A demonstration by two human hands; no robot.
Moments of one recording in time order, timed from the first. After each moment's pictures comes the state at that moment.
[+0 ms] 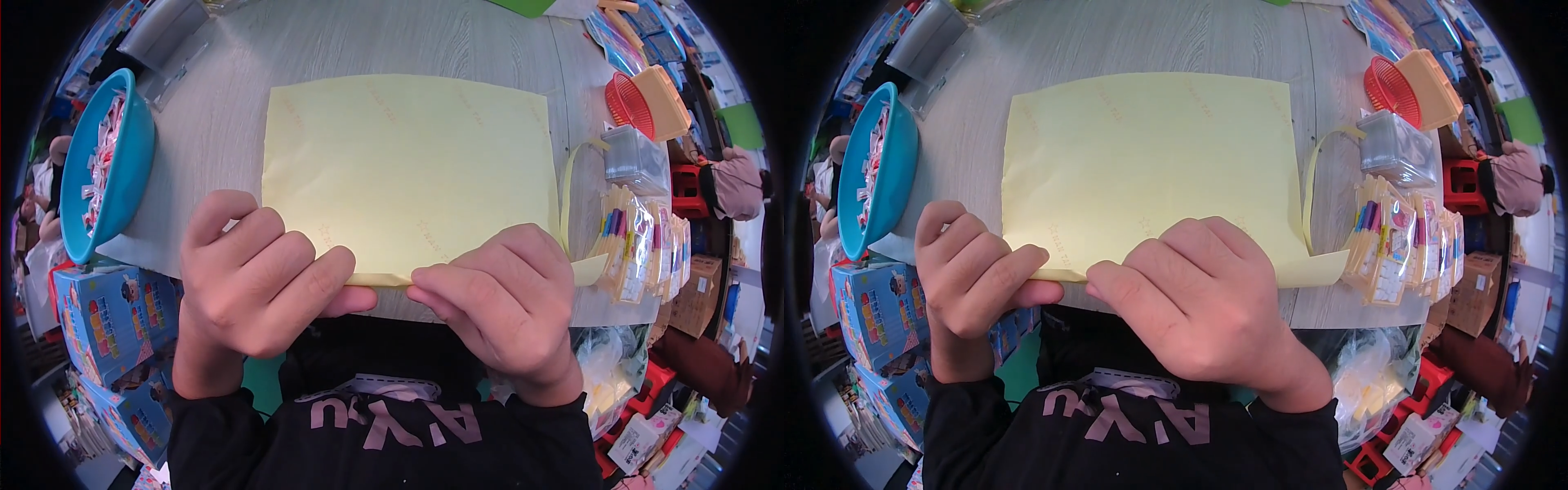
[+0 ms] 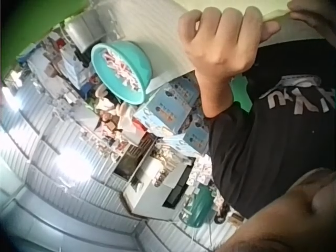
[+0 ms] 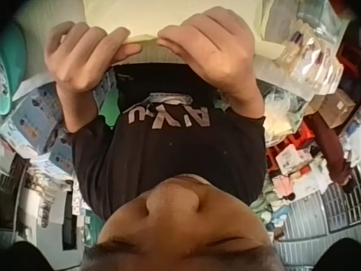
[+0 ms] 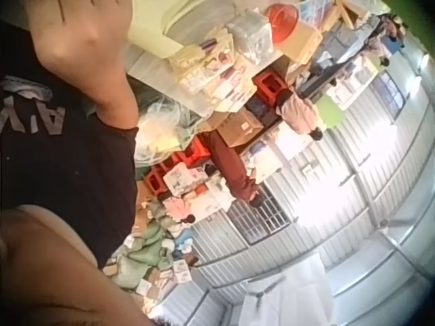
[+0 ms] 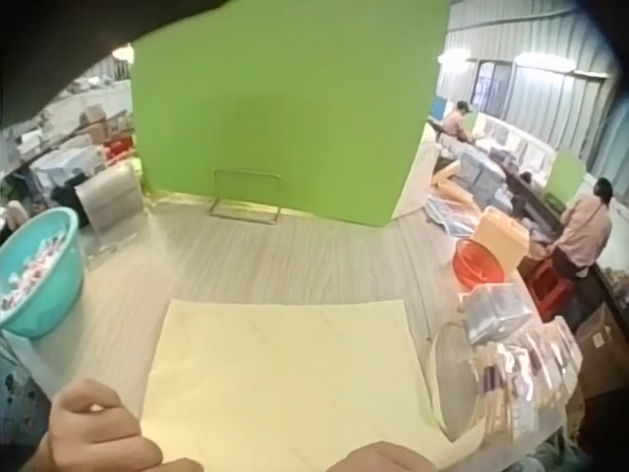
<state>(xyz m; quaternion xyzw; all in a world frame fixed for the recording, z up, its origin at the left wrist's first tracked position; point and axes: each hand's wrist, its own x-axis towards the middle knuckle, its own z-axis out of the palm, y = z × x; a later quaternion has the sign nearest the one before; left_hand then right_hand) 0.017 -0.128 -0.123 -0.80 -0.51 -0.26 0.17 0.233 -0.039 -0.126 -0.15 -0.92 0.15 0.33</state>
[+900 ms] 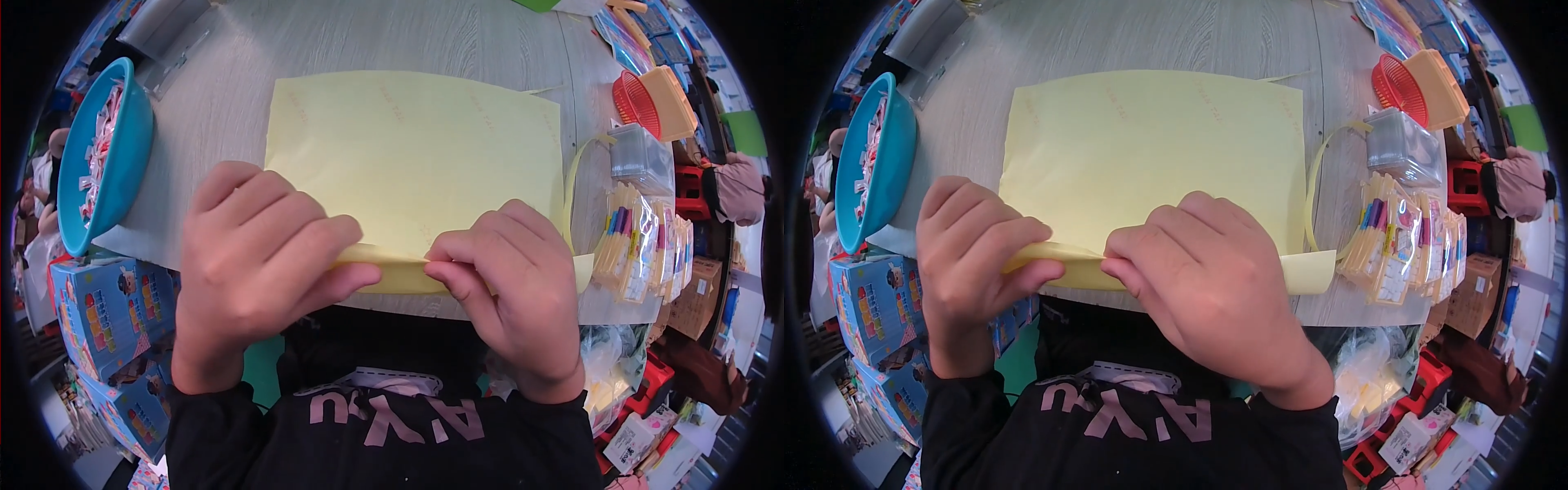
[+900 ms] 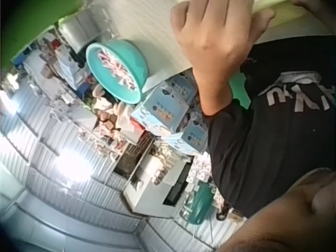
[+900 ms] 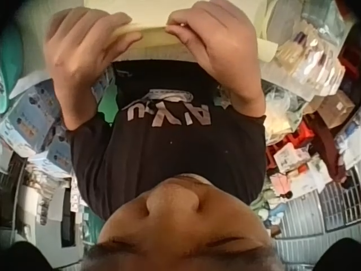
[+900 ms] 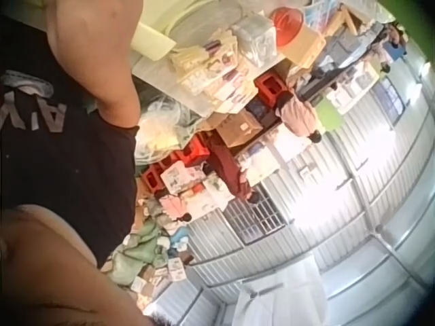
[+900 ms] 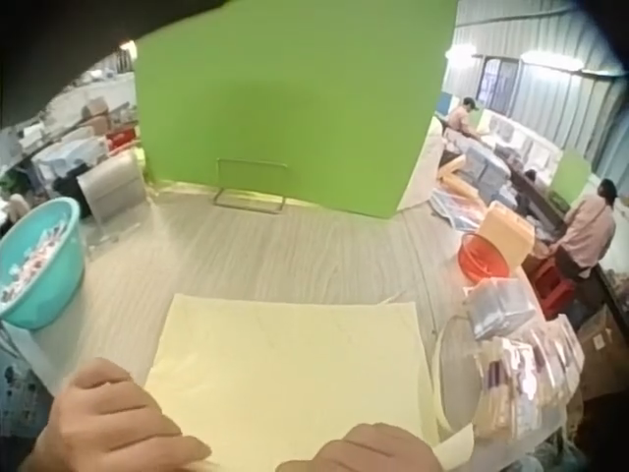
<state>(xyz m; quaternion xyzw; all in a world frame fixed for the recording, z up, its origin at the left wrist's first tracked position) 0.015 -0.124 -0.124 -0.79 -0.55 -0.26 0.08 0.228 -0.035 -0.123 -0.22 -0.90 0.27 0.26</state>
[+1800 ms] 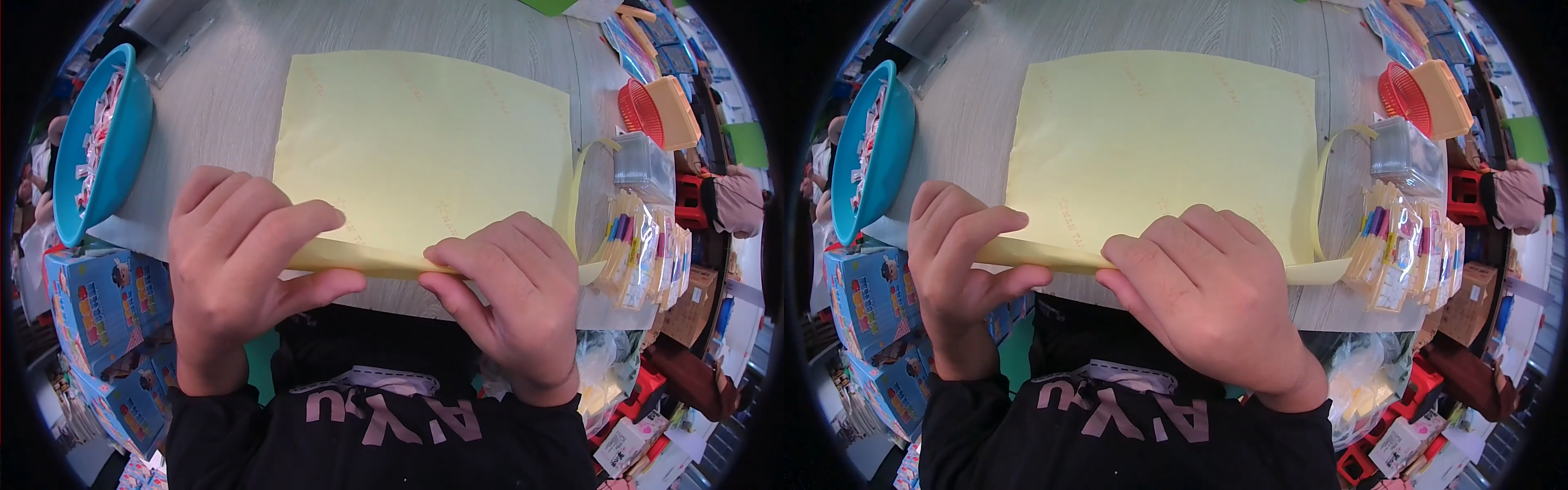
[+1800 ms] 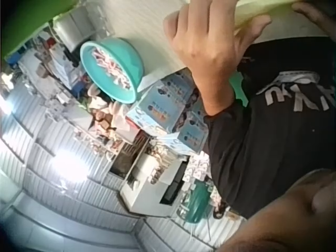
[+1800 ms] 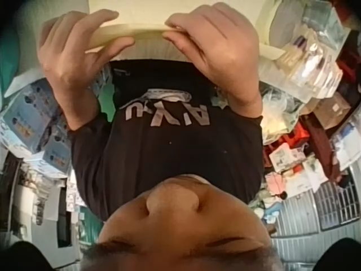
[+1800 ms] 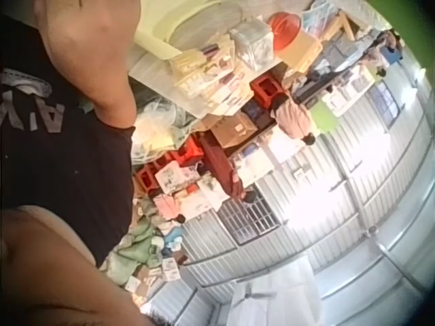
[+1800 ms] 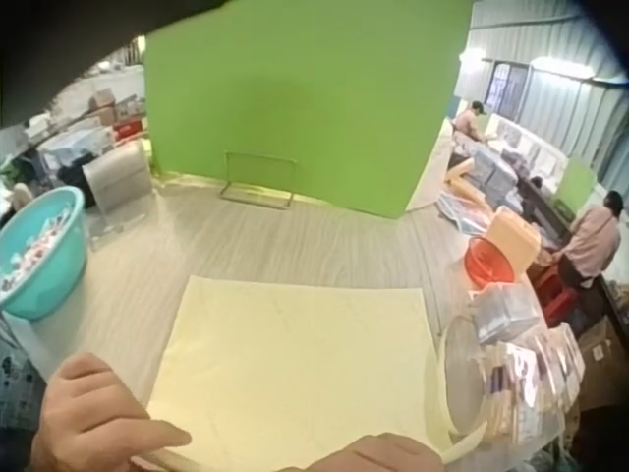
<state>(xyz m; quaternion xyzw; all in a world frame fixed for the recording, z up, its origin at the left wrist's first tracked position) 0.008 -0.134 -0.134 -0.75 -0.57 -0.31 0.09 0.230 -0.033 -0.130 -0.17 -0.93 0.19 0.26</state>
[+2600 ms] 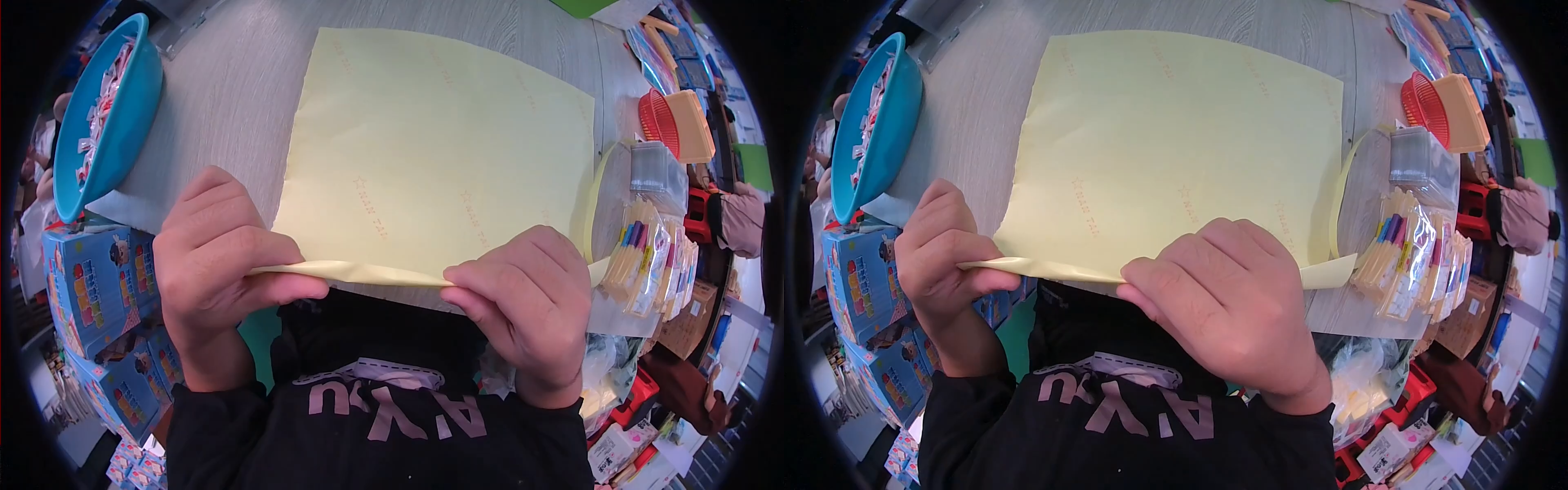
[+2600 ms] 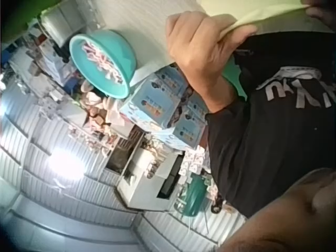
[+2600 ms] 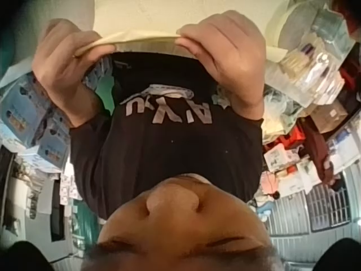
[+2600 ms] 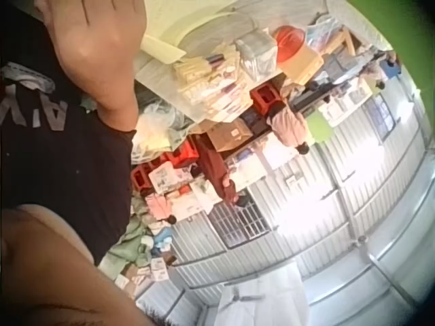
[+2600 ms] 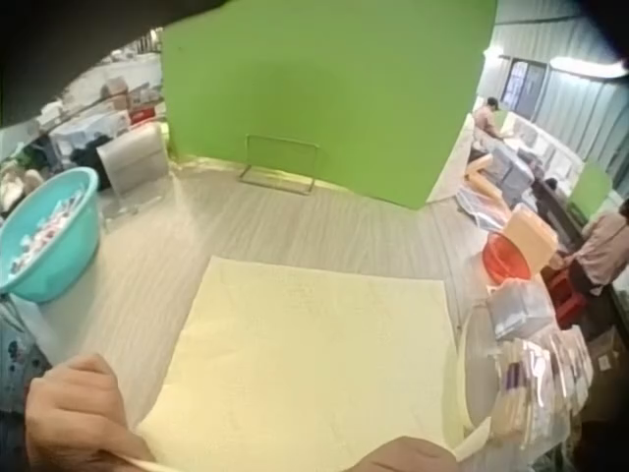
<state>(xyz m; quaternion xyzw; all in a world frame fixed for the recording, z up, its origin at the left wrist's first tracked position) -0.013 -0.161 -0.146 -0.72 -0.57 -0.39 -0.01 0.230 -0.043 -0.134 -0.16 -0.92 0.23 0.26</state>
